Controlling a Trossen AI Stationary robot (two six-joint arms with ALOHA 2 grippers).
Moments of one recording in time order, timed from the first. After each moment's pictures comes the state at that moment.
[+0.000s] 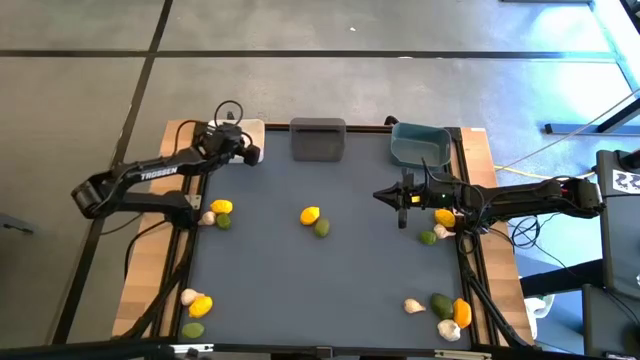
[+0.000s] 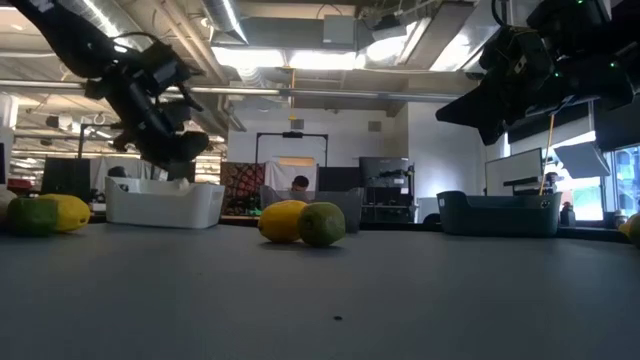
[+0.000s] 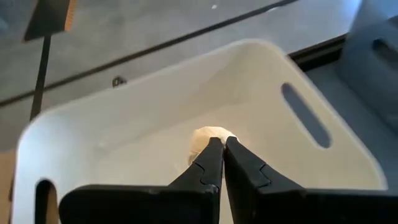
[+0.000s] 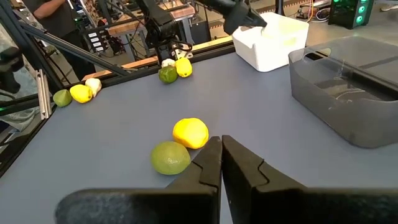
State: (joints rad) left arm 0.78 1.12 0.46 -0.07 -0.47 -0.22; right arm -0.13 0.89 0.25 0.45 -0.03 0.20
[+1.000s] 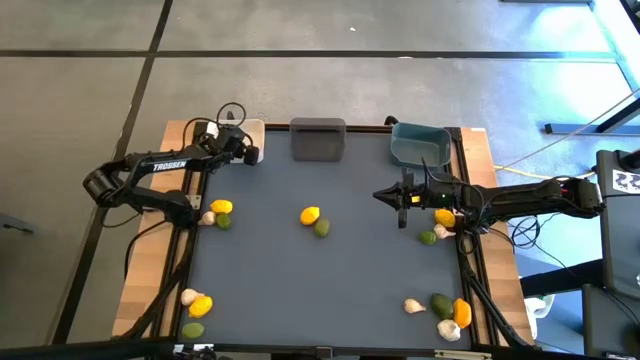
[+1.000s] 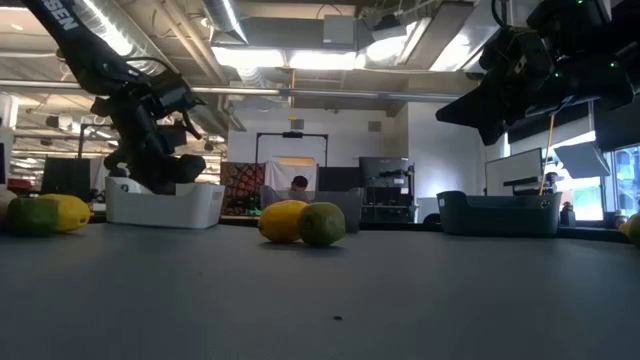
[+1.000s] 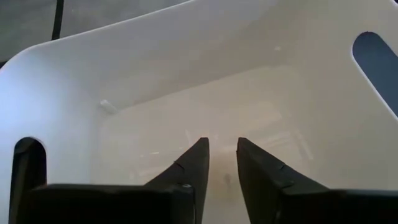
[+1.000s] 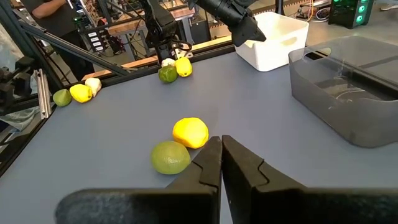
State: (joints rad) left arm 0.84 1.26 0.46 -0.07 -0.48 -0.29; right arm -0.13 0.89 0.25 0.45 -0.03 0.20
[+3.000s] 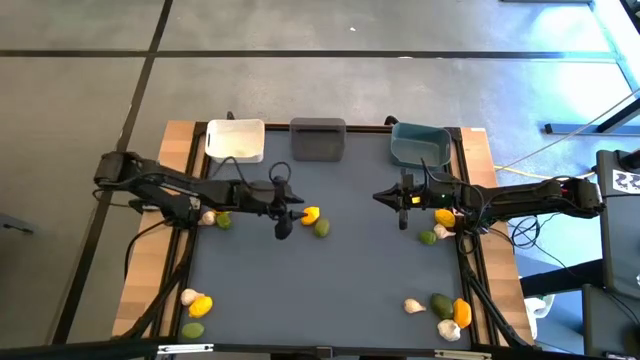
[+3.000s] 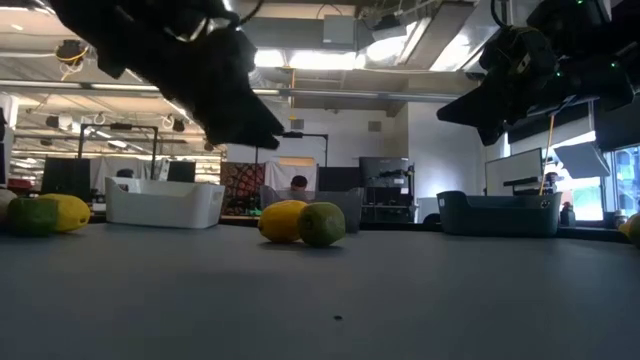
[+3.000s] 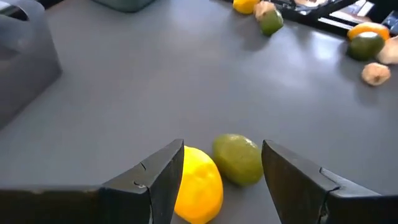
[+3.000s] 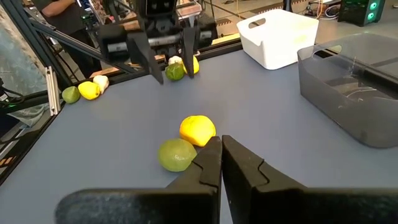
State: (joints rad) left arm 0.00 1.39 0.58 0.28 -0.14 -0.29; right arm -0.13 0.89 0.25 0.44 -0.06 0.20
